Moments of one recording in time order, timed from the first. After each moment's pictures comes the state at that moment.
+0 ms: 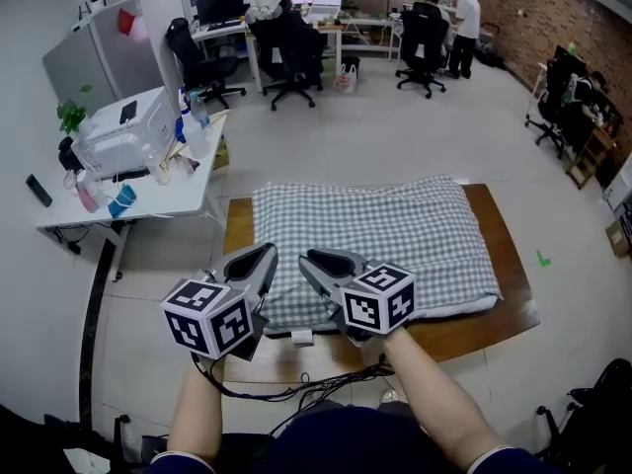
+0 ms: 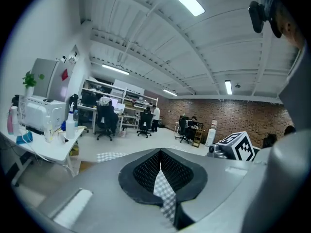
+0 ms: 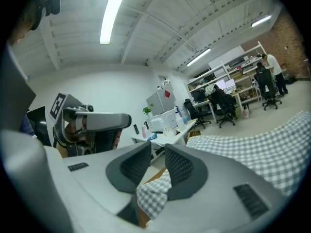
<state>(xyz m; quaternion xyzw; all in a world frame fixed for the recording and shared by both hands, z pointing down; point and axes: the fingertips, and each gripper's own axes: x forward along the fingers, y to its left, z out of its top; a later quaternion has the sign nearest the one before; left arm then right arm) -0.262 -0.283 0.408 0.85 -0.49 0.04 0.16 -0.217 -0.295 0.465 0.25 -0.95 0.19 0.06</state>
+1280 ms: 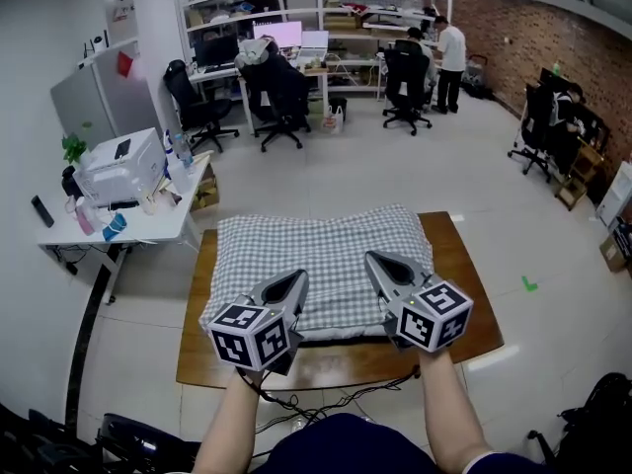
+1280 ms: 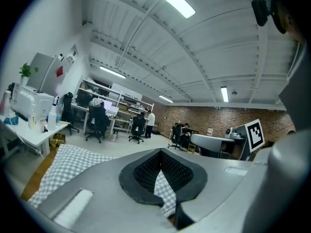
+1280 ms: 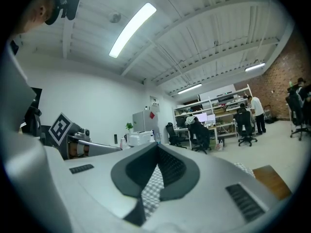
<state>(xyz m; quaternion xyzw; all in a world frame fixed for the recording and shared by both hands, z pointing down) -0.080 -0.269 0.406 0.86 -0.48 -0.01 0.16 0.031 -0.290 0.378 0.37 -0.93 0.05 0.01</state>
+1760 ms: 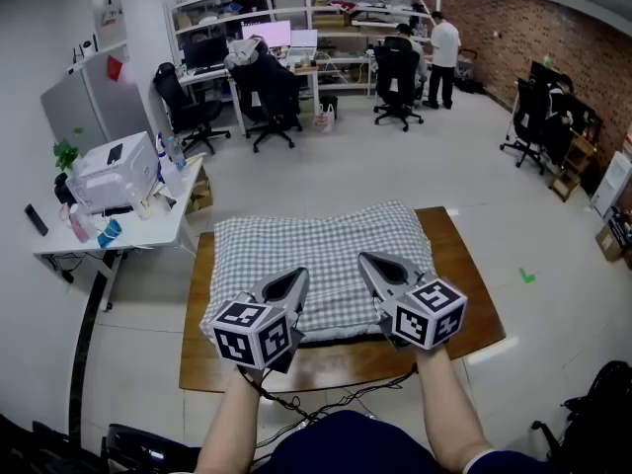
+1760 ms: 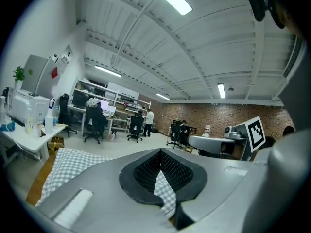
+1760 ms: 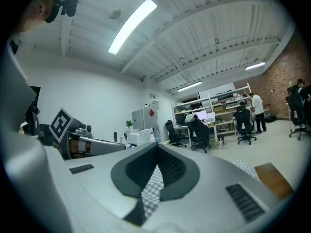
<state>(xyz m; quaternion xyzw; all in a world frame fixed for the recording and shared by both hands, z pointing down) -0.082 -0.275 0.407 0.87 -0.47 0.01 0.15 0.017 -0.290 0.388 0.38 -0.92 0.06 0.02</state>
